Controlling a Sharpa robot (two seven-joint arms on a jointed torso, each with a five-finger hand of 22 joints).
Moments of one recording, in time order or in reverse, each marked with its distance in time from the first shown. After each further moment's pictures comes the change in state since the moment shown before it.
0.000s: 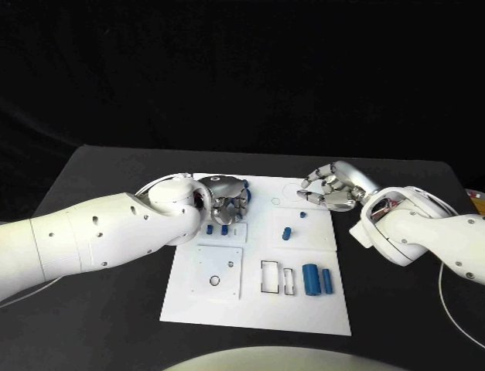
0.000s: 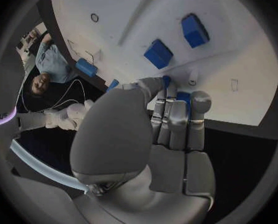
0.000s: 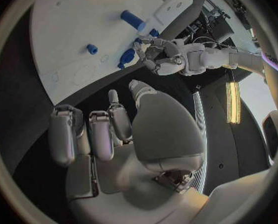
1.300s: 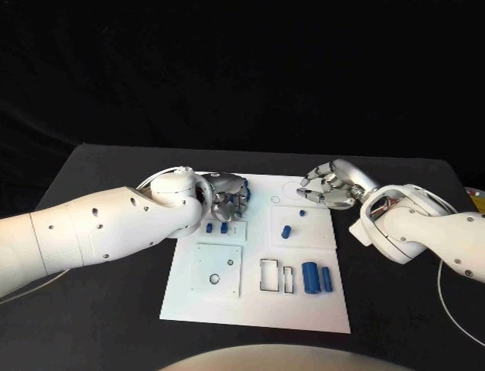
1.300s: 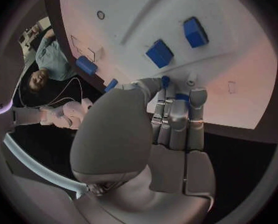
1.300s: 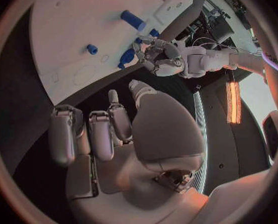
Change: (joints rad) left arm 0.012 0.016 0.015 -0.010 0.039 0.082 -0.047; left_hand -0.015 -0.026 -0.028 0.045 0.005 -0.081 0.016 -0.002 -0.009 -0.068 0.018 -0.017 -0.019 -0.034 0.020 -0.010 -0.030 0.016 -0.063 0.016 -0.074 -0.092; right arm 0.000 0.001 0.000 0.000 0.000 0.000 -0.003; right_hand 0.000 0.000 0.000 0.000 0.000 0.000 0.000 -0.004 -0.001 0.000 0.000 0.000 0.000 0.000 0.000 0.000 -0.001 0.000 0.000 0.000 0.000 -0.001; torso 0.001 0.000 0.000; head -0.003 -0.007
